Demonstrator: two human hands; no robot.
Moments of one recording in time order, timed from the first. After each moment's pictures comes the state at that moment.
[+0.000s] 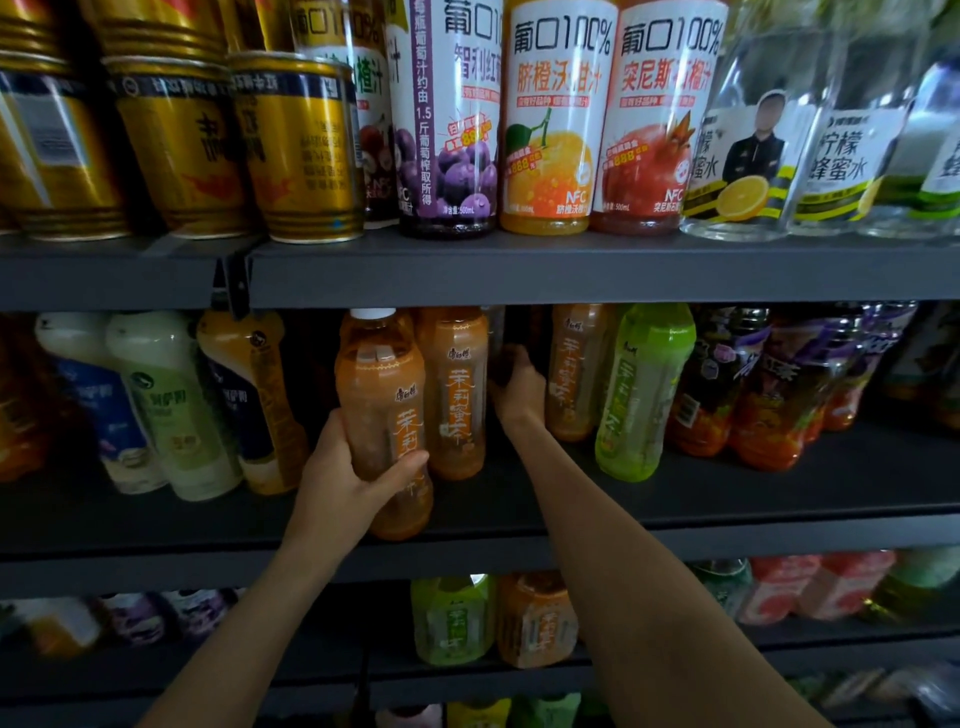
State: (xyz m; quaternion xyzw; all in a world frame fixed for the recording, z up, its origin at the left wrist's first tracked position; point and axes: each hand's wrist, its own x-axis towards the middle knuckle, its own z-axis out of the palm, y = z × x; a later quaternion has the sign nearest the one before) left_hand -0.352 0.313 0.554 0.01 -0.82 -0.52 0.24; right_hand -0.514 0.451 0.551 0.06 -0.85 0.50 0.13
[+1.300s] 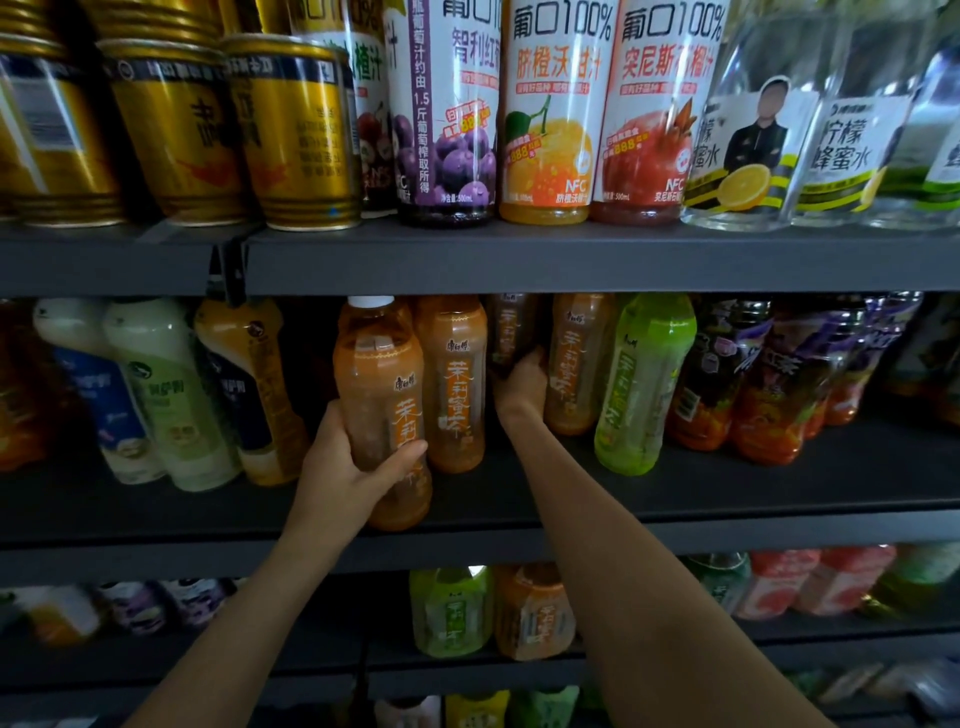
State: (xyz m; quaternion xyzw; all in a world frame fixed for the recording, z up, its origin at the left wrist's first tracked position) left_hand -0.350 0.315 0.553 0.01 -0.81 -0.54 0.24; right_hand -0.527 0.444 0.543 -0.03 -0.89 0.43 0.12
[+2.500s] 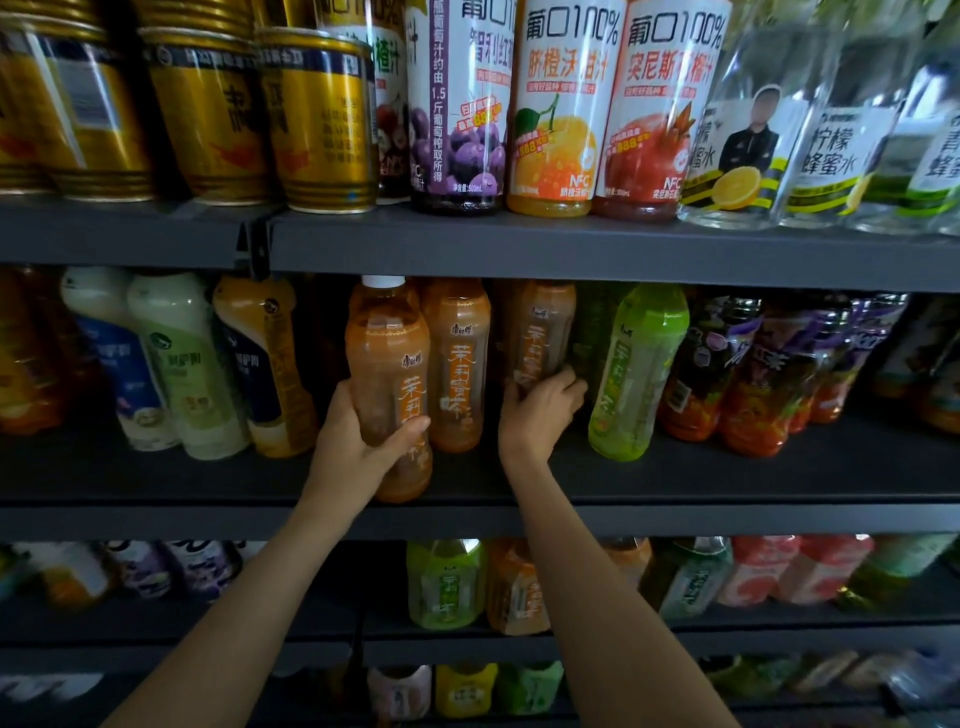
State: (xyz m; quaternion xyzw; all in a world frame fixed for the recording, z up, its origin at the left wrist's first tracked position) left_hand -0.351 0.319 0.547 0.02 -0.79 -0.56 0.25; right_hand -0.465 0.457 0.531 -0.11 -0.84 0.46 0.26
